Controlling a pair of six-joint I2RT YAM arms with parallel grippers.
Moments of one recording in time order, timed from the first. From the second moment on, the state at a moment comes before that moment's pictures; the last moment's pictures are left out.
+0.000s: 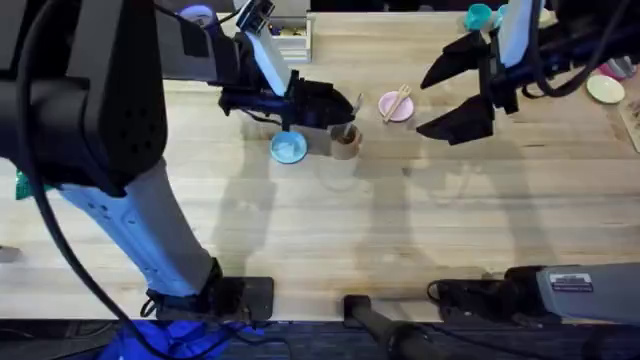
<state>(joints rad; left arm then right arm) -0.12 2.00 1.15 -0.62 1.49 1.15 0.01 1.56 1.31 -1.17 -0.79 -1.18</state>
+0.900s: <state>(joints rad) -0.13 2.01 1.13 -0.64 1.39 1.15 0.01 1.56 1.31 -1.17 -0.79 -1.18</state>
